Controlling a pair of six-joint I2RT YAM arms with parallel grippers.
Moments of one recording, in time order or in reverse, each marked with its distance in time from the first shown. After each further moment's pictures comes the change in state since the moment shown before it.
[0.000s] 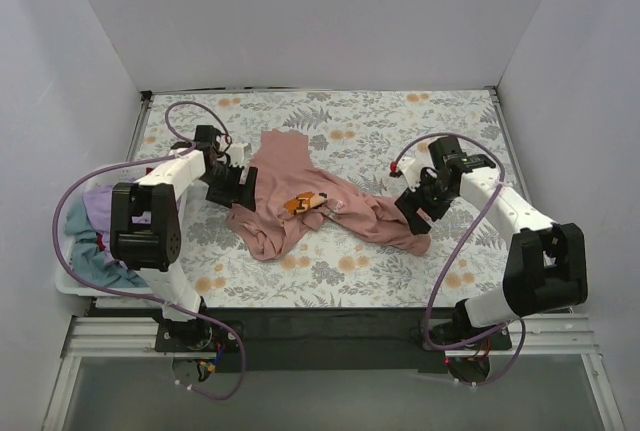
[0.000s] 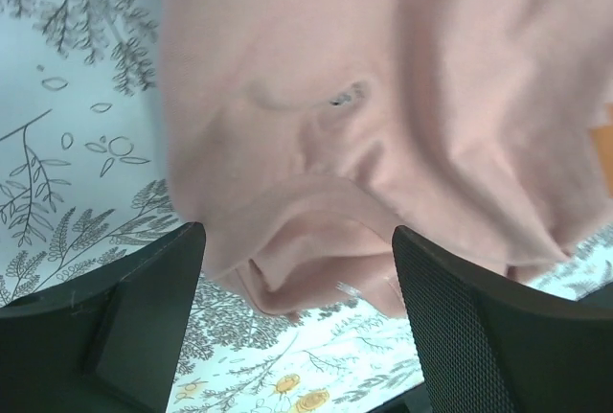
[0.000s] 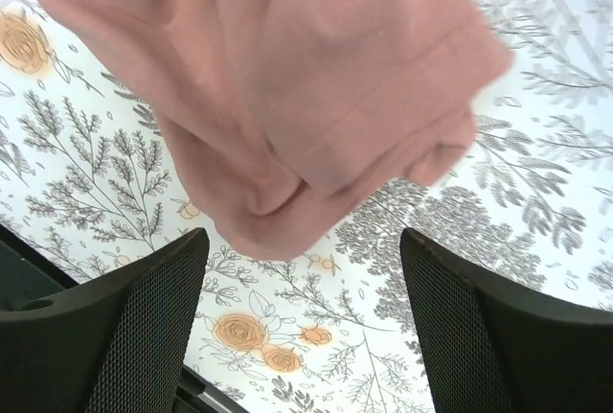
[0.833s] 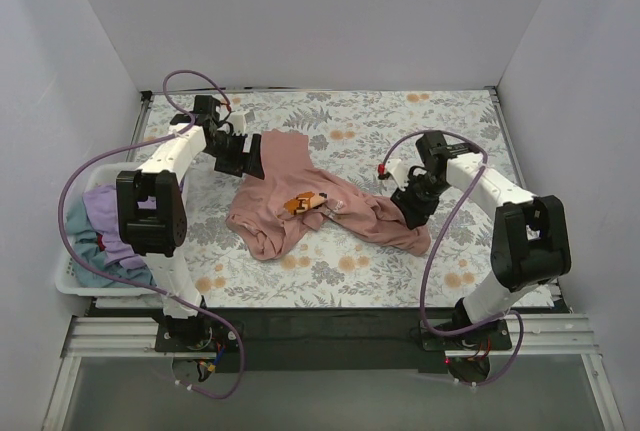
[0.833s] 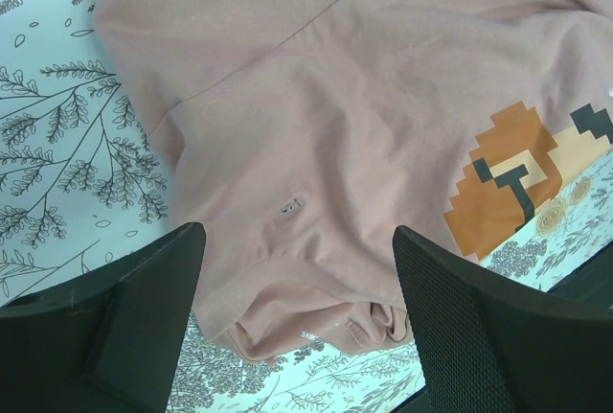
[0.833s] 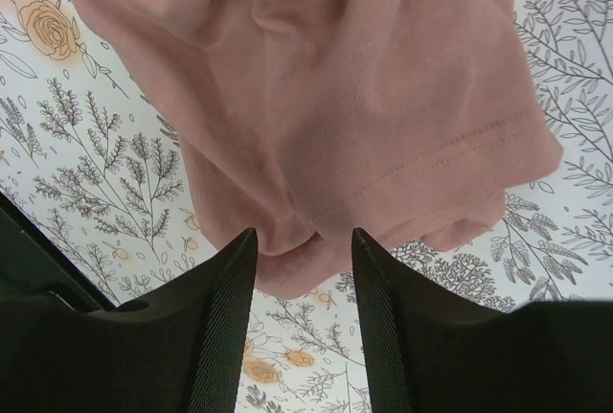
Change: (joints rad) left arm 0.000 0.122 0.322 -0.082 0.158 -0.024; right arm 0.024 0.135 0.126 -0.093 -0.086 -0.140
